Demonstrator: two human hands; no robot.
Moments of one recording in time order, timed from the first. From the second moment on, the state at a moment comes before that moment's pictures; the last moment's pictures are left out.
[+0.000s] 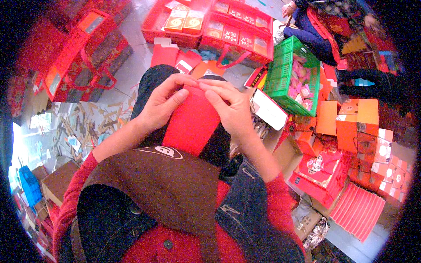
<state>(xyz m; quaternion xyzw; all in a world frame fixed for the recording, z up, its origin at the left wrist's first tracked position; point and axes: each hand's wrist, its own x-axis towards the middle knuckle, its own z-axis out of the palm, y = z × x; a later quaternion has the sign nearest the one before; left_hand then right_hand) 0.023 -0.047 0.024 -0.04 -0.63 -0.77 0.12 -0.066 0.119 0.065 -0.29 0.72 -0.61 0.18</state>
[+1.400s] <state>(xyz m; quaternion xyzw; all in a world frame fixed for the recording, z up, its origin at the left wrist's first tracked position) 0.046 -0.047 0.028 -0.03 -0.61 -0.78 0.12 -0.046 0.141 0.036 -0.34 0.58 -0.72 0.18</state>
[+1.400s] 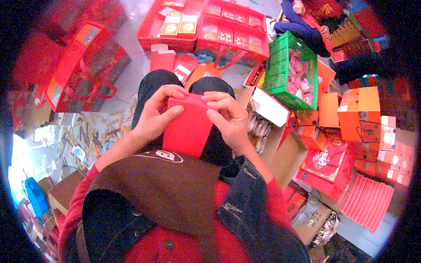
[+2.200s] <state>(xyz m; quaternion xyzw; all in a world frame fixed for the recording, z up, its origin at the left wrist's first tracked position) 0.052 -0.052 -0.021 0.23 -0.51 -0.82 0.14 -0.039 0.143 0.054 -0.57 0.75 -0.33 -0.09</state>
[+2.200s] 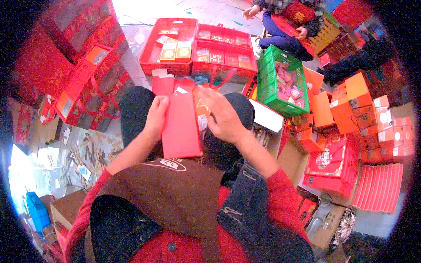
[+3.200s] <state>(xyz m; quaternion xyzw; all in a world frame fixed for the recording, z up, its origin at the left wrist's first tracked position) -0.063 -0.095 -0.017 0.23 -0.38 -0.90 -0.05 -0.172 0.054 -0.009 -0.06 0.63 -0.69 0.34</state>
